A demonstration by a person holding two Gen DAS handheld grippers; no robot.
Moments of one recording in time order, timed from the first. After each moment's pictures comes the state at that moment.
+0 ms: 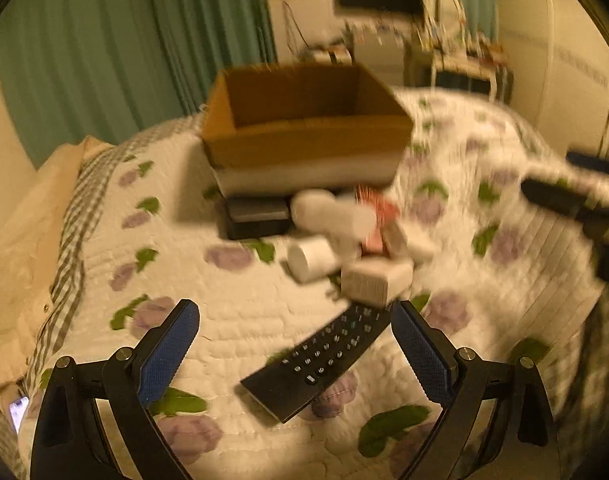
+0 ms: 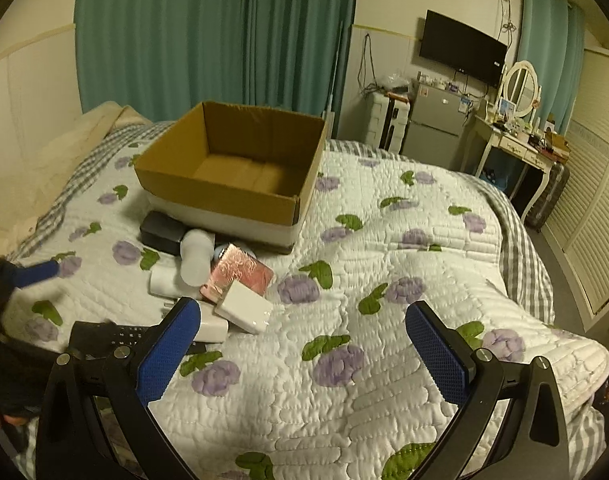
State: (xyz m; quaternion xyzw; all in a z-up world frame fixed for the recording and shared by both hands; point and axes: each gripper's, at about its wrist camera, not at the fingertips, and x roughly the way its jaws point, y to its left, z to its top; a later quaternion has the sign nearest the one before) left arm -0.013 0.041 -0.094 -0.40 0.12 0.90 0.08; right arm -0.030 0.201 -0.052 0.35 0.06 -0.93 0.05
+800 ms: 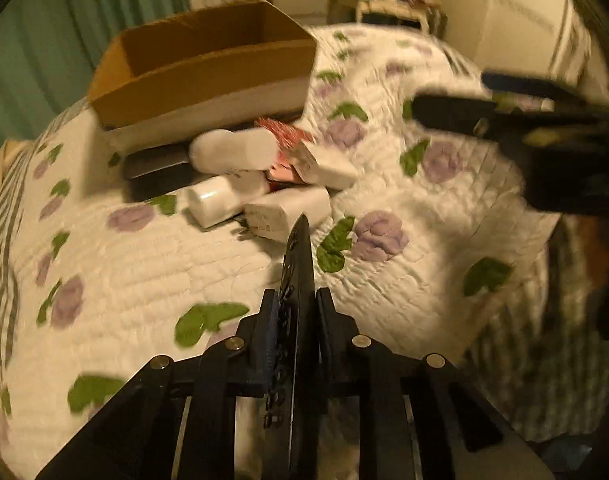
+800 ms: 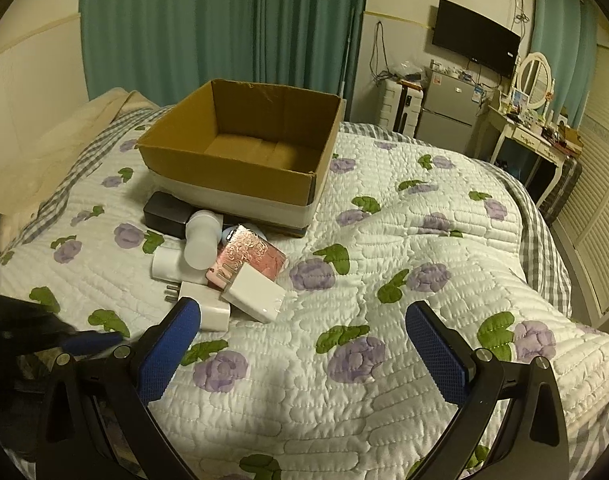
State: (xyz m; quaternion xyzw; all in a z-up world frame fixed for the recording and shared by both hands) left arm 0.017 0.043 -0.111 -0.47 0.12 0.85 0.19; right arm -0.039 0.194 -0.072 0.37 0.07 -0.92 0.07
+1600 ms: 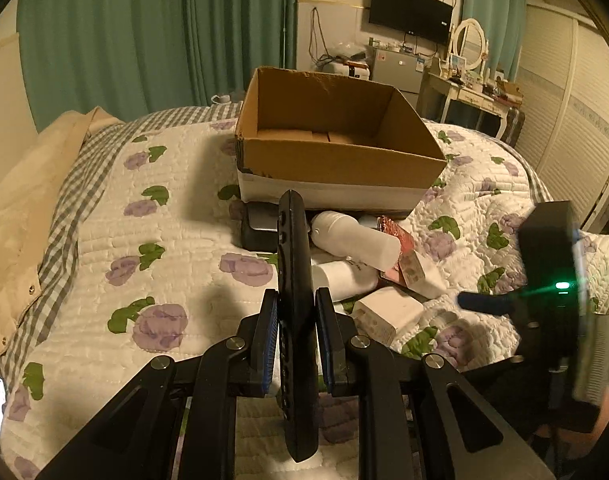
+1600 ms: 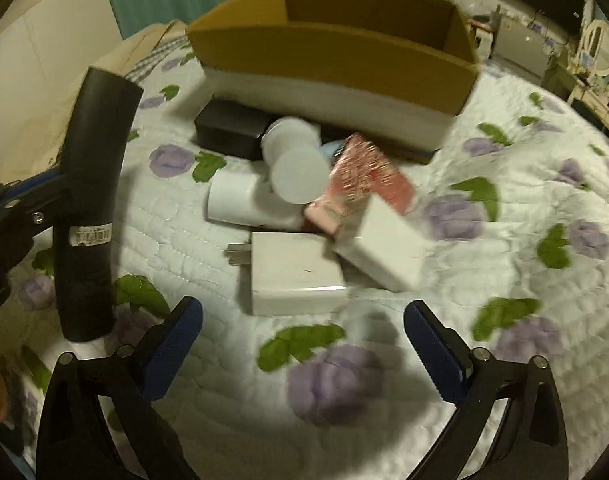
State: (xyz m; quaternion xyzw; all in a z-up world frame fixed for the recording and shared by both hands) left arm -0.025 -0.008 -0.080 -0.40 0.02 0.92 0.07; right arm -0.082 0.125 -0.155 0.49 0.05 -0.85 0.17
